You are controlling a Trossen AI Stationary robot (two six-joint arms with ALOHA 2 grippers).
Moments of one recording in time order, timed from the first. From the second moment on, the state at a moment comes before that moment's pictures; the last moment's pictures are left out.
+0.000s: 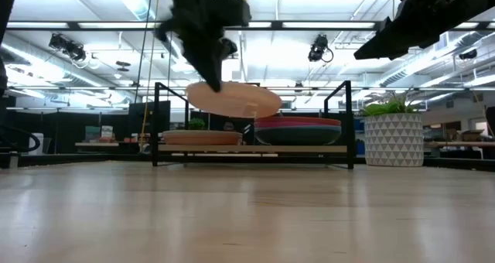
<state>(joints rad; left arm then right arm) 0.05 1.73 1.43 -0.88 -0.10 0.37 0.37 0.94 0.48 -0.04 0.47 0.13</state>
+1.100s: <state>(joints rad) 0.18 1.74 1.40 -0.83 0.09 0.43 0.46 1.10 0.51 -0.16 0.24 0.27</state>
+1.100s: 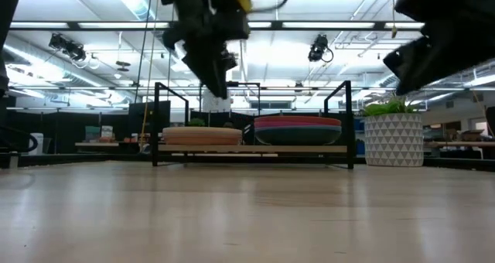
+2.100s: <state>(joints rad) 0.00 1.74 1.40 -0.76 -0.05 0.54 0.60 1.43 0.61 -0.56 -0.04 0.44</state>
